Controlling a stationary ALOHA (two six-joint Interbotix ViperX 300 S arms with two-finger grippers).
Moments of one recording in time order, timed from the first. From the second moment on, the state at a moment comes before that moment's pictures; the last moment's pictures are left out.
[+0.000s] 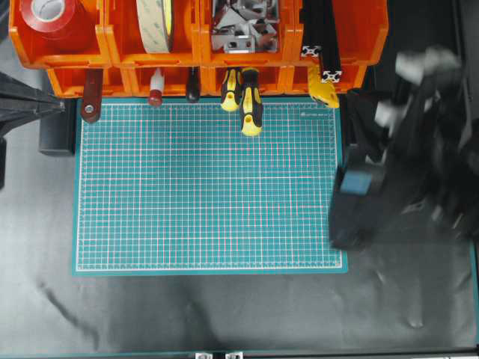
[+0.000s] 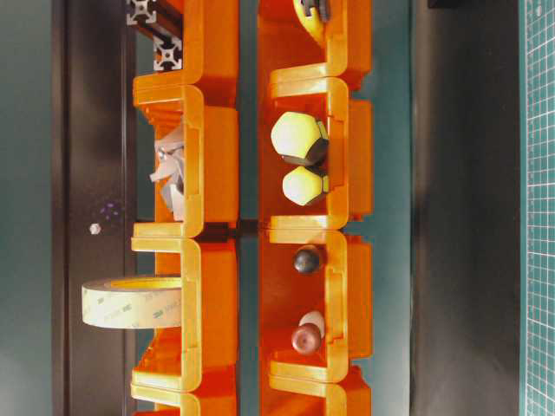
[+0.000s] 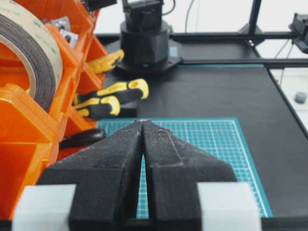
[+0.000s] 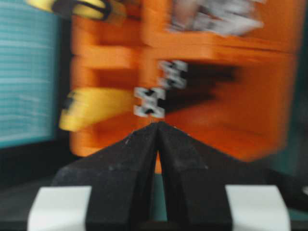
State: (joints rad) left arm 0.01 -0.98 1.07 0.03 -0.04 -0.01; right arm 0.58 -0.20 0.23 -0.98 1.69 0.32
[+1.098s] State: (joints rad) left arm 0.00 -0.99 1.07 0.03 -0.04 -0.01; right arm 0.57 -0.03 0.35 -1.18 1.82 0.42
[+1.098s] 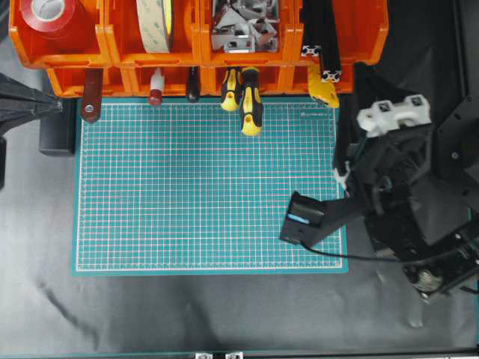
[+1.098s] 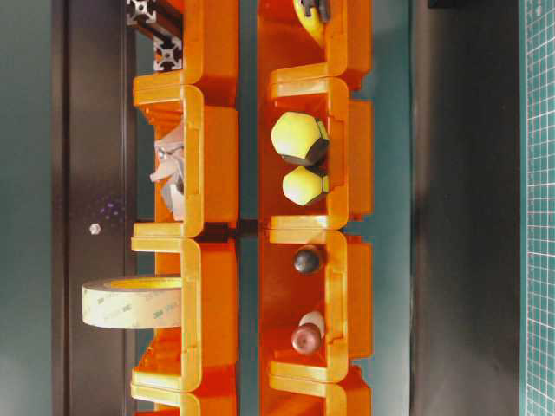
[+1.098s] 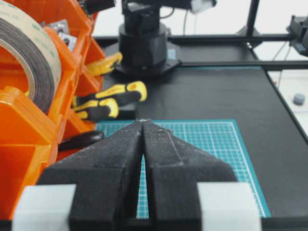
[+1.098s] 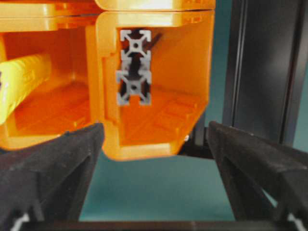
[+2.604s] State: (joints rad) left arm 0.00 -1.01 1.07 0.03 -0.04 -0.01; right arm 0.46 -0.01 0.42 -1.21 1.72 0.43
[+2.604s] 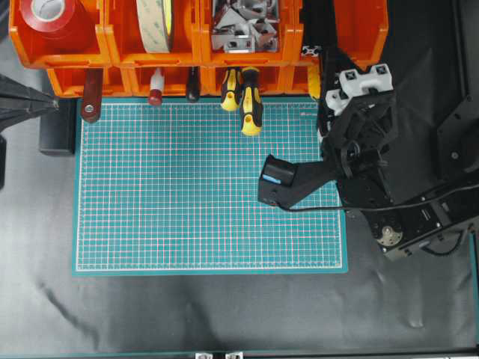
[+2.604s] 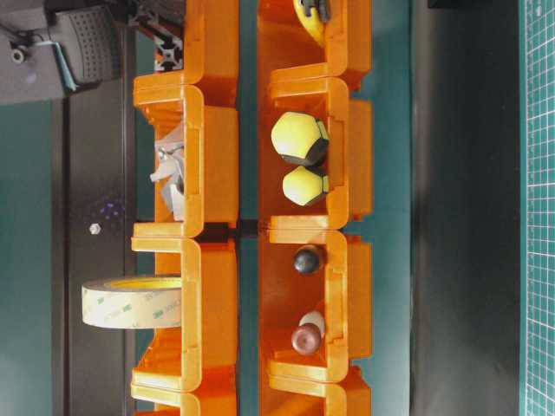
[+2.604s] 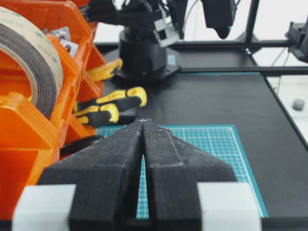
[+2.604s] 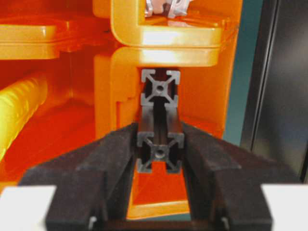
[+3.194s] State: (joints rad) left arm 0.01 -1.01 1.07 0.03 -0.04 -0.01; right arm 0.67 0.01 0.24 -1.35 1.96 0.41
